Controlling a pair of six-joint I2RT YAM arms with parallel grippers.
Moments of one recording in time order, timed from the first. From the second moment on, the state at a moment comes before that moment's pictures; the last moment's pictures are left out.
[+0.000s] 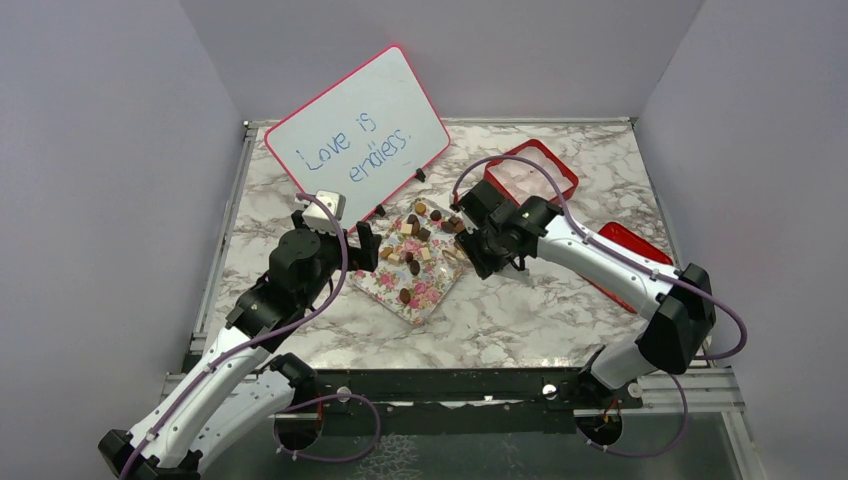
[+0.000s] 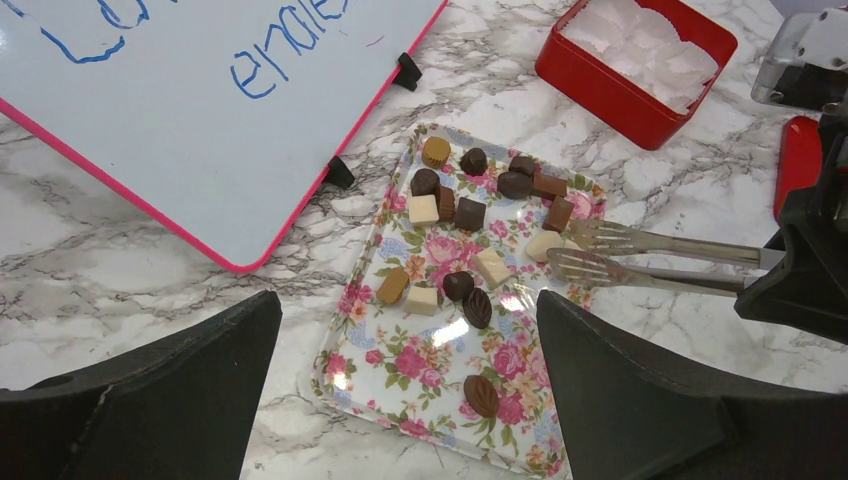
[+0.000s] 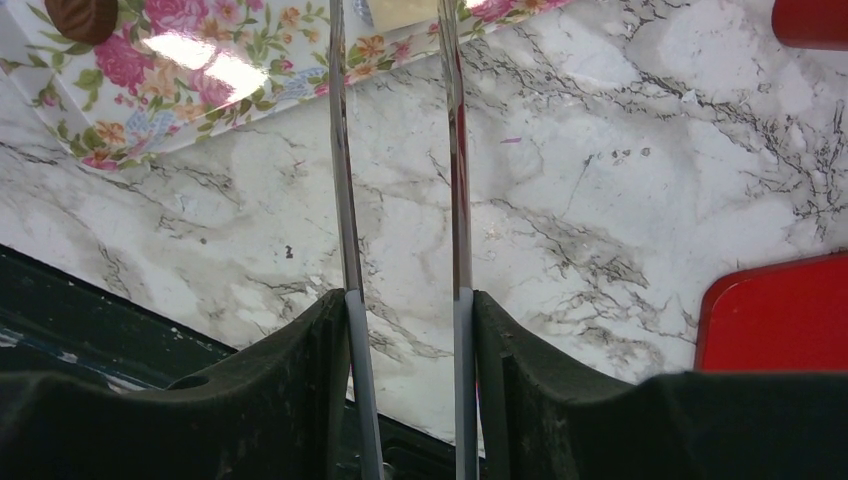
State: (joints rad) left arm -0.61 0.67 0.73 -0.32 -0.24 -0.22; right arm 0.81 1.51 1.32 -0.97 0.15 0.14
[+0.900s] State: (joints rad) left arm -0.61 0.66 0.73 -0.32 -0.24 -0.22; right arm 0.81 1.57 1.32 -1.00 0.20 0.11
